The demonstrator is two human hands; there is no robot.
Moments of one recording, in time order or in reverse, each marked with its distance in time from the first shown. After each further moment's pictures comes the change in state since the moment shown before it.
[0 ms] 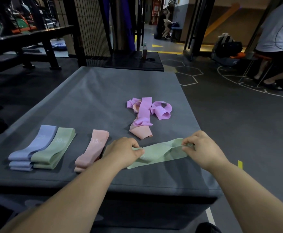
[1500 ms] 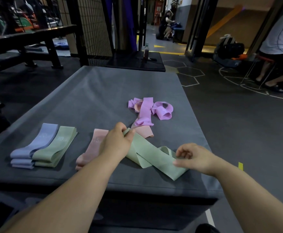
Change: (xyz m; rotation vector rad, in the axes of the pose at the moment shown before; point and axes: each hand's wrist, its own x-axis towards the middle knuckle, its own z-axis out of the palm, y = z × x) left_hand 0.009 -0.003 -0.009 -0.226 0.315 -0.099; right_hand -0.006 -0.006 0.004 0.345 -0.345 -0.028
